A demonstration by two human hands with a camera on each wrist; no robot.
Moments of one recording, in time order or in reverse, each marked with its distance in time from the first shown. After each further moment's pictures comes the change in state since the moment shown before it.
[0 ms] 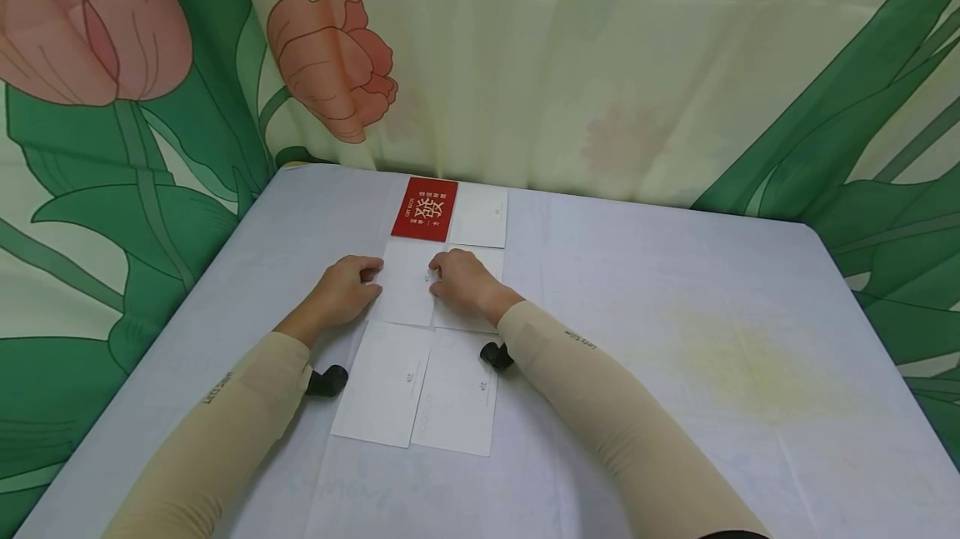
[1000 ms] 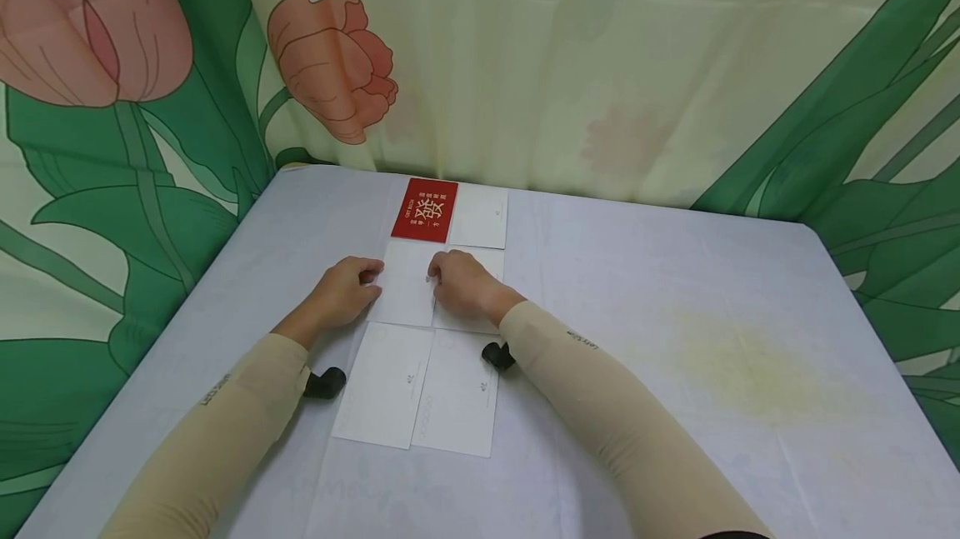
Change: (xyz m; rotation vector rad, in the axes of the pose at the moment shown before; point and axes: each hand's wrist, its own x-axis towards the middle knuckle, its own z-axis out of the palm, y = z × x) left_hand -0.002 -0.002 -0.001 0.014 -0.012 0.001; right_hand -0.003 -0.003 -0.002 0.044 -0.028 0.015
